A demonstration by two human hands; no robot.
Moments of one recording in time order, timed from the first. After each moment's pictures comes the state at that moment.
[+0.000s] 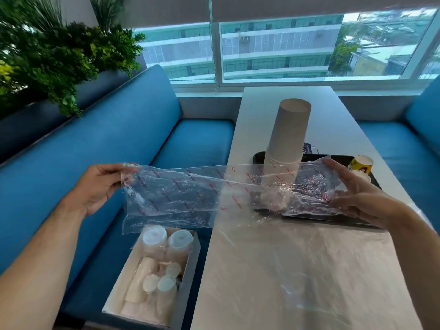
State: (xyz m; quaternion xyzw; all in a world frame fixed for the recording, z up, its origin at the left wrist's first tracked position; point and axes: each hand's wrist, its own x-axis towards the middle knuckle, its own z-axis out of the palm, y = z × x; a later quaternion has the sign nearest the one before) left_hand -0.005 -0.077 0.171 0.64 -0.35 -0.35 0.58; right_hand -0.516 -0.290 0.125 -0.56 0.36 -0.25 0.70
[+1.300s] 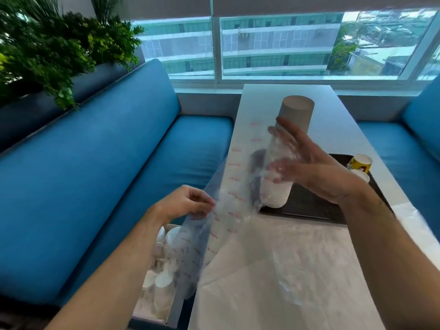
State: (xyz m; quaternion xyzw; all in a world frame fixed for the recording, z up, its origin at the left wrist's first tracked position) left_hand -0.114 -0.132 0.105 0.65 -0.46 -0.50 0.33; right_hand -0.414 -0.248 0.192 -0.67 0.17 -0.28 0.66
